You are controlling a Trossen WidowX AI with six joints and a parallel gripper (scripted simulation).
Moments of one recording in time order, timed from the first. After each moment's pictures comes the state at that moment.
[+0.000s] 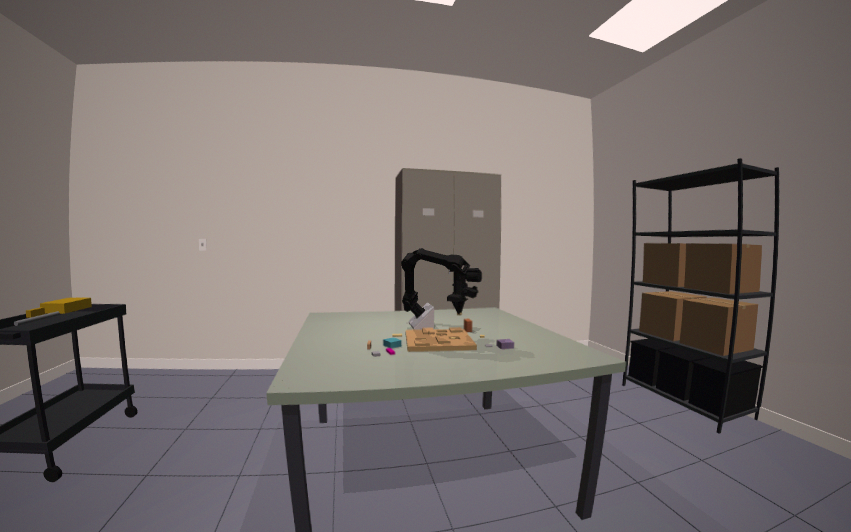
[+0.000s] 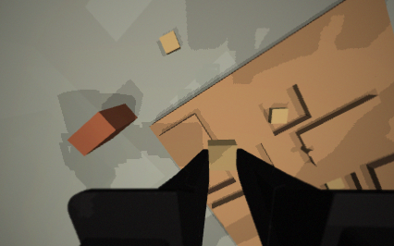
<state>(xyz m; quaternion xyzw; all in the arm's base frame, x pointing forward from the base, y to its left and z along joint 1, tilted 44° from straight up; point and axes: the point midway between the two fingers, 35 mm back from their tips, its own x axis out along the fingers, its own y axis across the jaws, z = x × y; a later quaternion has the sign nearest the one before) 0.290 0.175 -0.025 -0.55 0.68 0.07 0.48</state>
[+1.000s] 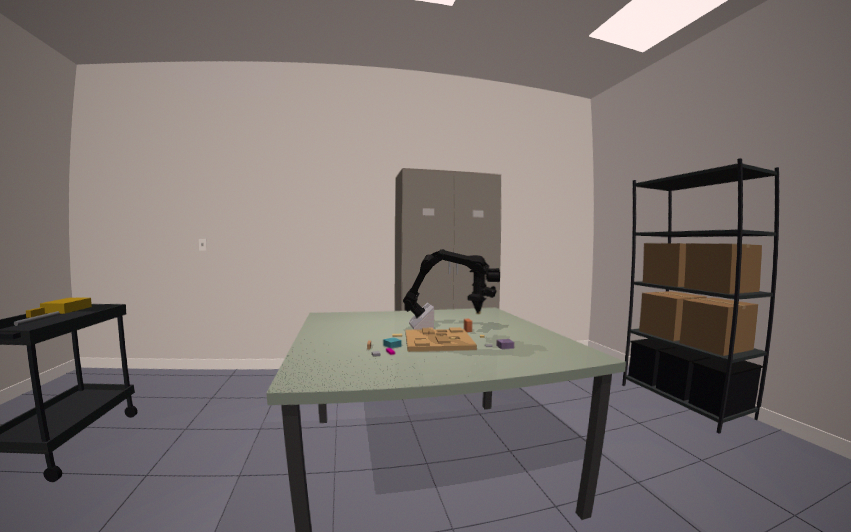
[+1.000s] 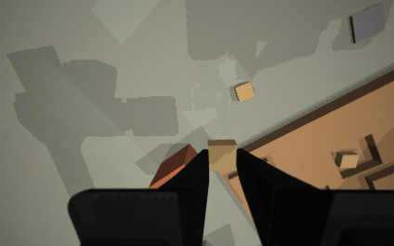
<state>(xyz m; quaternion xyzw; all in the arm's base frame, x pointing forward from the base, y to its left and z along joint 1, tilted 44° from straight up) 0.250 0.250 -0.106 -0.55 0.68 0.07 0.48</state>
